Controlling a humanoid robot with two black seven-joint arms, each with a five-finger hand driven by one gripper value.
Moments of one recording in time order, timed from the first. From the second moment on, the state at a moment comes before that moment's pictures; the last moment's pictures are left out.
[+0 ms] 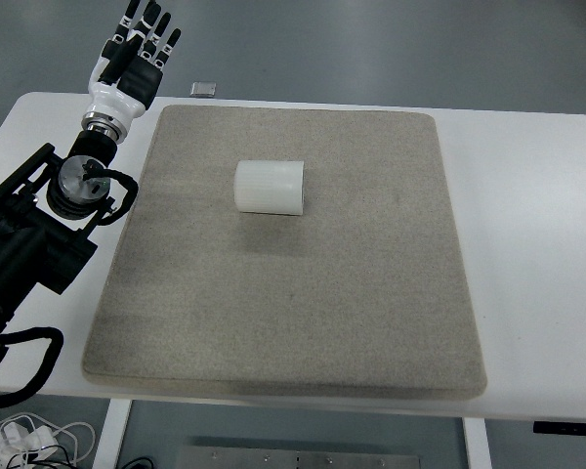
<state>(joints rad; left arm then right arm) -0.83 0.15 -1.10 -0.65 0.00 -0.24 -0.25 0.01 0.00 0.00 0.19 0.00 0.03 -0.03</state>
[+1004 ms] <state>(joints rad) -0.96 0.27 -0.89 -0.55 0.09 -0.35 -0.25 0.01 0.00 0.00 0.19 0.00 0.03 -0.03</state>
